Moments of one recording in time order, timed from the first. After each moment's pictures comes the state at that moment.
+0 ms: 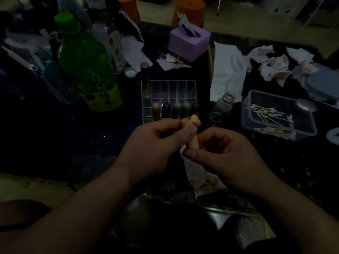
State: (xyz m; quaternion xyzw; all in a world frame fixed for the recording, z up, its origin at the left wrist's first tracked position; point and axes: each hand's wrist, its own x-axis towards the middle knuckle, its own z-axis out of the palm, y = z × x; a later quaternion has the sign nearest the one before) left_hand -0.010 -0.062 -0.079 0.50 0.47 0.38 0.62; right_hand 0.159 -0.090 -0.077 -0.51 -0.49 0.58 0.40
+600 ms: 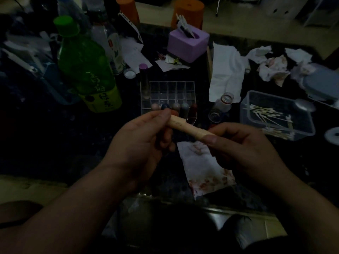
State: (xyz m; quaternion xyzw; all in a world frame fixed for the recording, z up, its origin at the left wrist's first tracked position) left_hand -0.012 -0.054 -0.081 0.31 0.41 0.46 0.72; right_hand 0.182 -0.088 -0.071 -0.54 -0.48 0.56 0.41
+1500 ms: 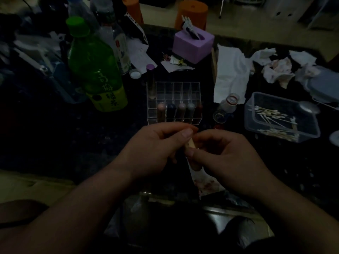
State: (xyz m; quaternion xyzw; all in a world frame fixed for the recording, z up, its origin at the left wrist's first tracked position) left_hand -0.025 -0.058 -0.086 0.54 0.46 0.32 0.63; right_hand 0.151 -0.093 -0.076 -0.56 -0.54 0.52 0.36
